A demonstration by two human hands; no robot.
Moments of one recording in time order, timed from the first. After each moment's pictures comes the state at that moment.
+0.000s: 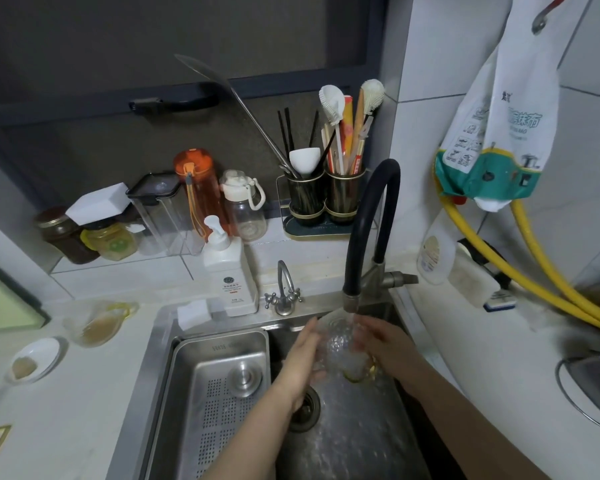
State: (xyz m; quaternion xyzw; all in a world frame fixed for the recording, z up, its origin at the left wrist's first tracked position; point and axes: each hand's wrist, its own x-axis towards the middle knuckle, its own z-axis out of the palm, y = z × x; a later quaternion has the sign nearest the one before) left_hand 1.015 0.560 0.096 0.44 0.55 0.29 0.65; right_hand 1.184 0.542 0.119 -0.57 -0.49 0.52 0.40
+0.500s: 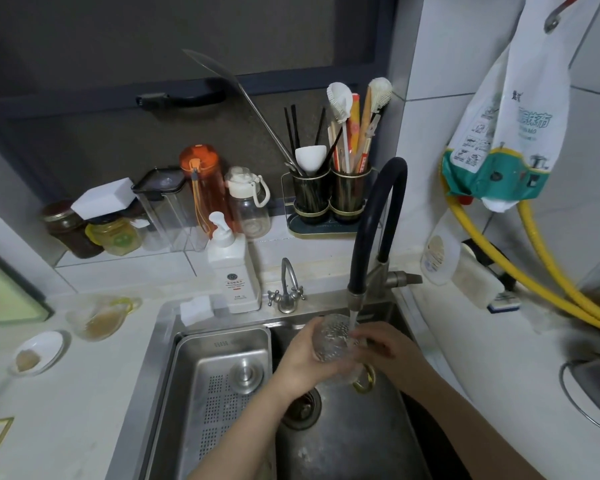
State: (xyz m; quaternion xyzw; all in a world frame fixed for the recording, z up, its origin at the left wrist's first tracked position) left_hand 1.003 0.558 0.109 0.65 0.50 0.27 0.51; right_hand 1.191 0.530 0.111 -0.57 -0.64 0.39 0.33
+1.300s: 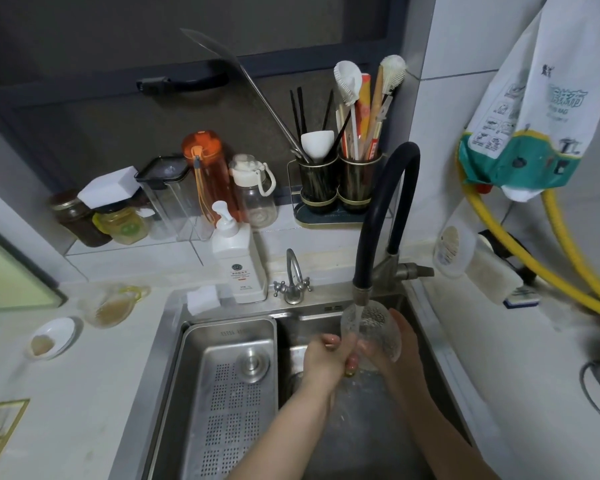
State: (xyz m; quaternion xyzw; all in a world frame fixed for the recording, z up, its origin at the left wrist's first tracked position) left_hand 1.052 0.546 0.105 0.30 0.61 0.37 0.63; right_hand 1.180 0.534 0.063 -0.56 -0.48 0.42 0.53
